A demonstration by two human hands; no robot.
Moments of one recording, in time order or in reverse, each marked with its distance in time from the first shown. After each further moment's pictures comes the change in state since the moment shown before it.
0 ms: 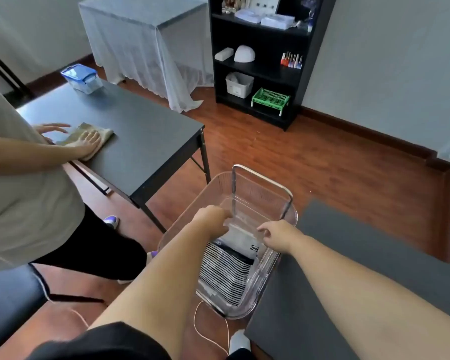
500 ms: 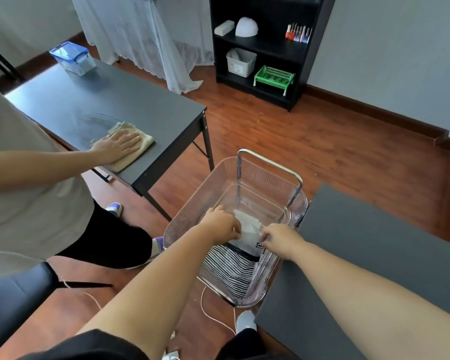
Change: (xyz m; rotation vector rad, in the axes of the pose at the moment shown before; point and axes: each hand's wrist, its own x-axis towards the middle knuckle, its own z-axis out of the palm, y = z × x) left_hand -0.012 -0.004 0.026 0.139 -0.159 0.166; right_hand 0.011 0.005 0.053 -0.002 0.012 -0.042
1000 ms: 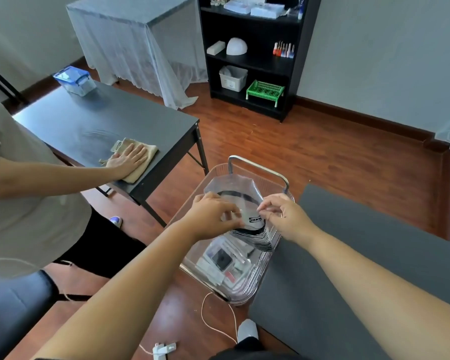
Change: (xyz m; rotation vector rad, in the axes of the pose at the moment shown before) left_hand -0.064 0.030 -0.061 -0.183 0.306 0.065; right_hand -0.073 -0.023 -0.068 0.575 0.381 -0.242
